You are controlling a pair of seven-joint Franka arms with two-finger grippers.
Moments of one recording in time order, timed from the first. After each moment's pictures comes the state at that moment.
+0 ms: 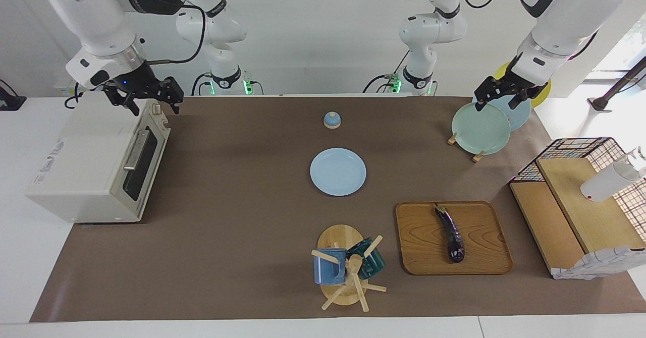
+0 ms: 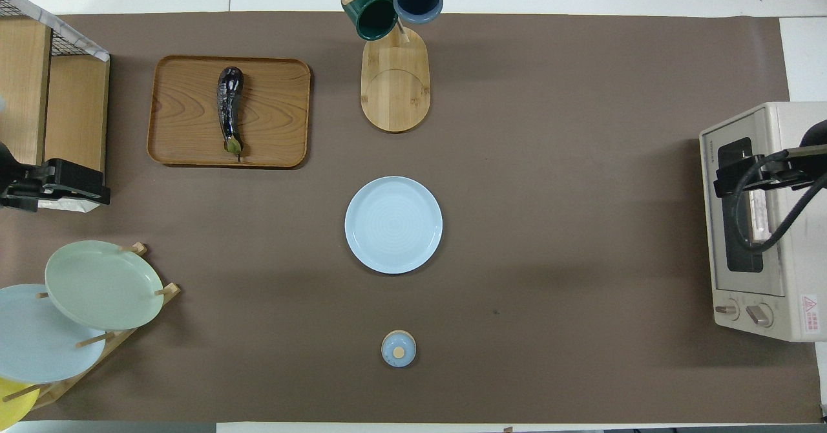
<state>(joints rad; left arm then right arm) 0.03 -0.07 -0.09 -1.68 -0.05 1.52 -0.06 -0.04 -0.03 0.02 -1.64 -0.03 1.52 -0.08</state>
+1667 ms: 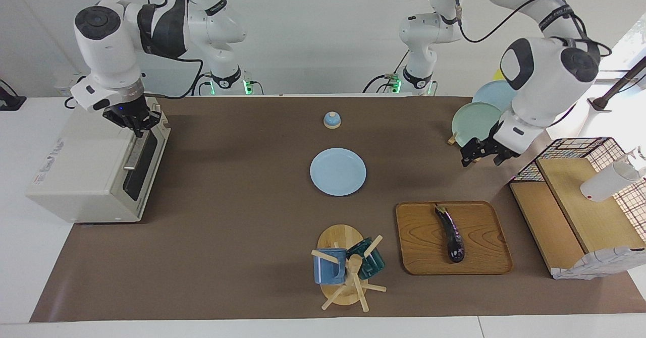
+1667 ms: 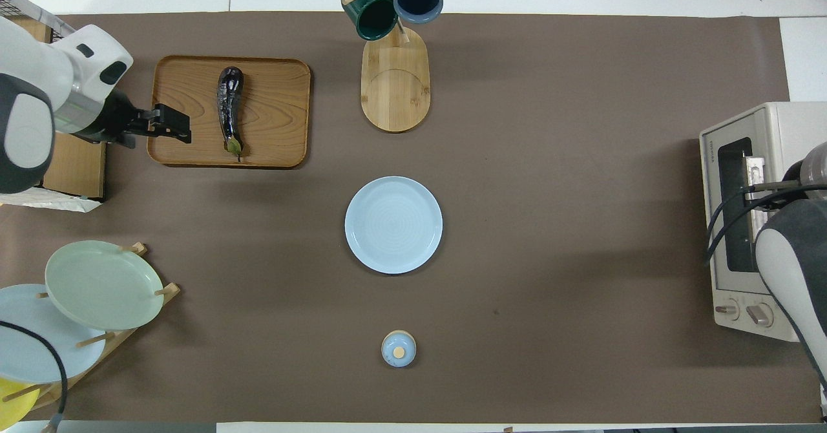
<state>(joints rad) 0.00 0.29 -0.10 -1.65 -0.06 1.91 -0.06 -0.11 -0.09 0.01 -2.01 -0.30 1.87 0.00</state>
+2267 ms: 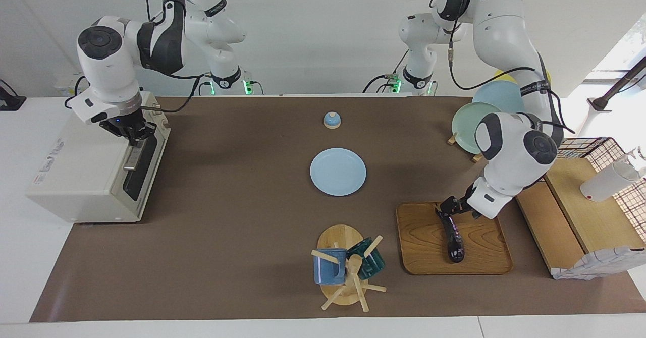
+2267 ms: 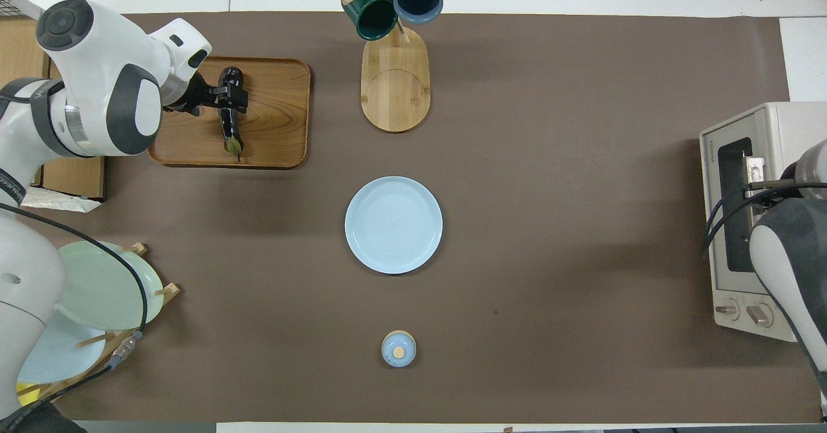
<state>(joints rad) -0.05 0.59 -0.10 -1.51 -0.04 2.16 -0.06 -0.14 -0.07 0.01 -2.03 -0.32 1.93 0.02</state>
